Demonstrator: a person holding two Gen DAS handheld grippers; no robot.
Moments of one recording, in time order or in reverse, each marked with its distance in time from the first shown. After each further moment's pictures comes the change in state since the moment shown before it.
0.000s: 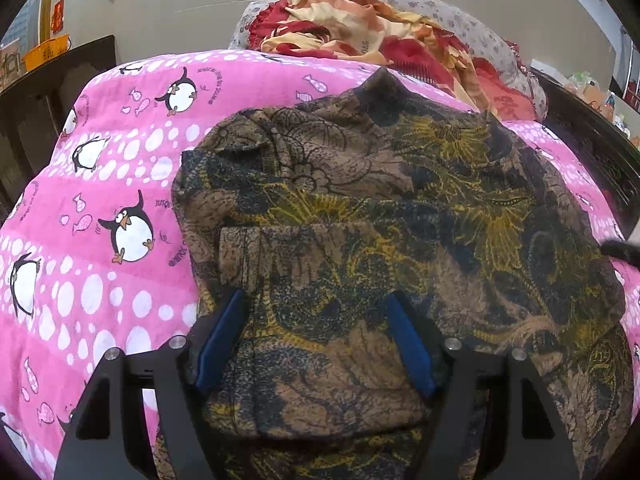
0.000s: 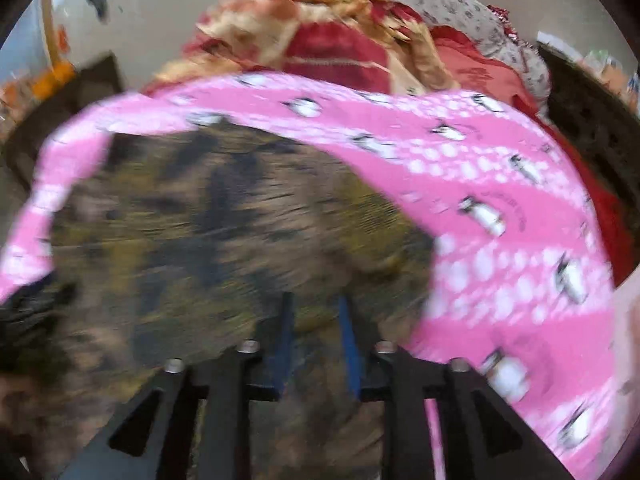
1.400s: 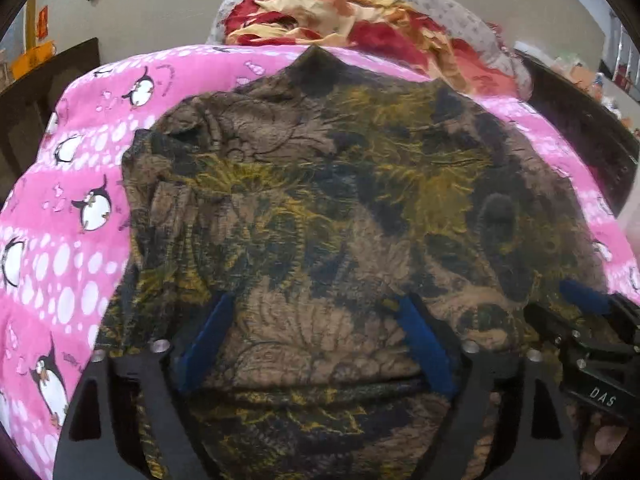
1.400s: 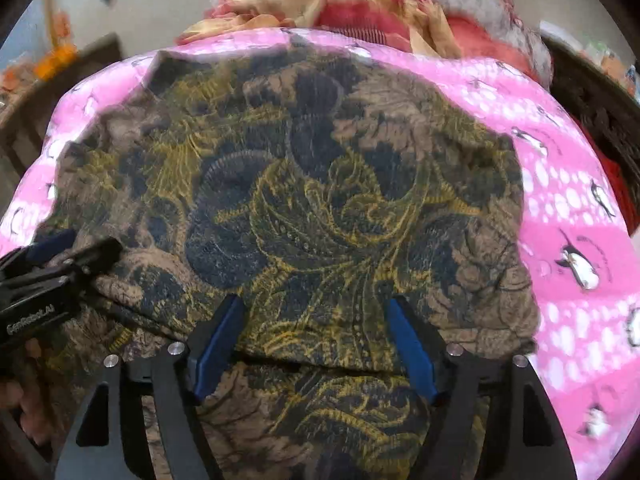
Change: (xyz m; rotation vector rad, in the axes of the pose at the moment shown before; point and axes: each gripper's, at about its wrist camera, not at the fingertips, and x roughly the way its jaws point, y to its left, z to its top) left arm -0.004 -0.042 -0.014 0.044 0.044 -0.033; right arm 0.024 0.057 -0.060 0.007 -0.029 -0.007
